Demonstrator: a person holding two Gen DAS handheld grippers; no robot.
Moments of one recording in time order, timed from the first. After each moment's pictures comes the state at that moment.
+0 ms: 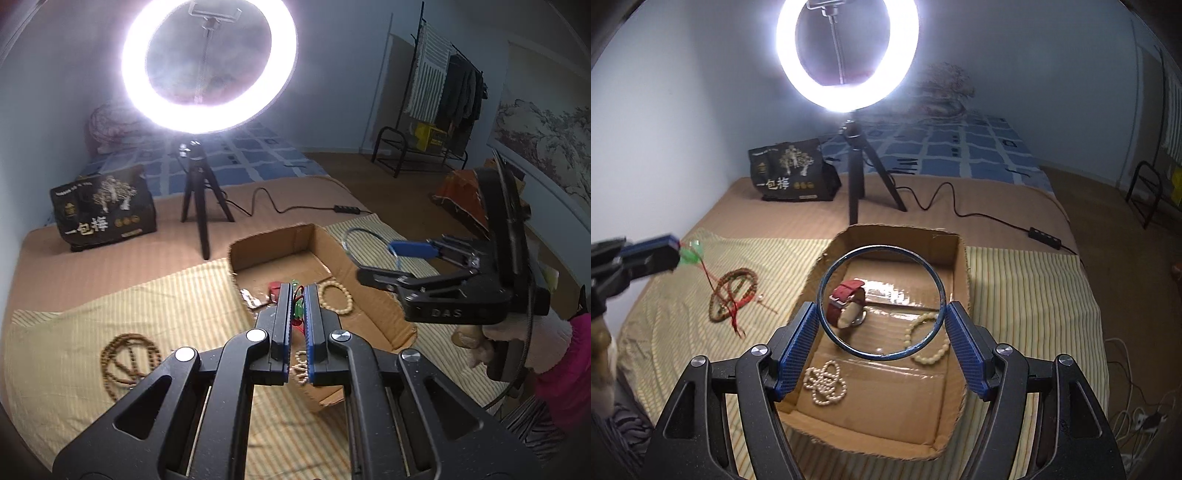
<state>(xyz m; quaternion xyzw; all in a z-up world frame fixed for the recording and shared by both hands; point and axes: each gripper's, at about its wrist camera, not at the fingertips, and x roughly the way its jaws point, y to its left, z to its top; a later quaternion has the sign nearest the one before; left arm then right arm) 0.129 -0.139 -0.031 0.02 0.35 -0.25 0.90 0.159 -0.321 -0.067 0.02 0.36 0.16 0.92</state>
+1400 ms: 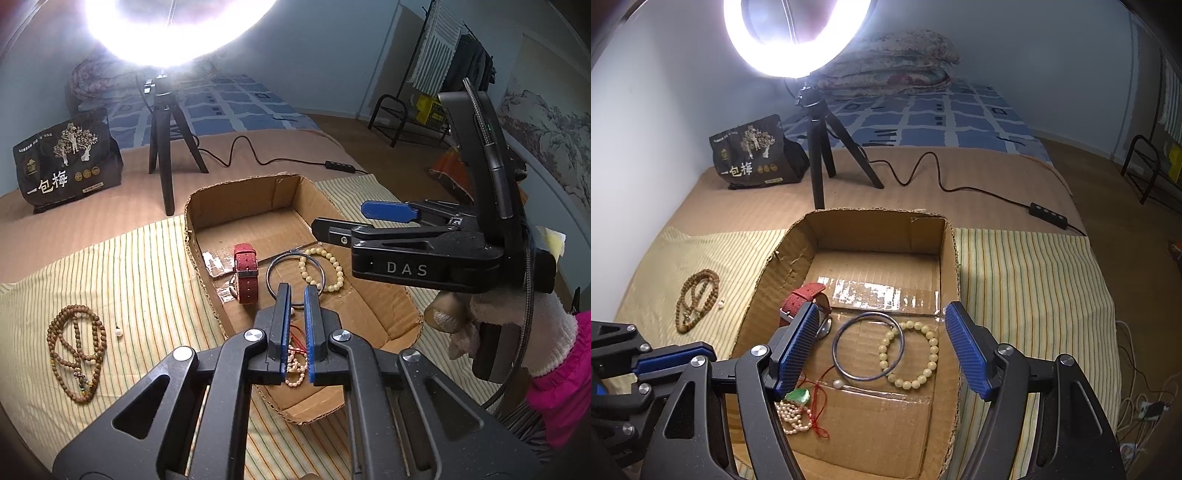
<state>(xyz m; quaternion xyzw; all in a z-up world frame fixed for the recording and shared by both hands) 0.160 -0.176 -0.086 0.00 0.42 -0.26 0.87 0.208 -0.326 -0.100 0.03 0.41 0.13 0.90</state>
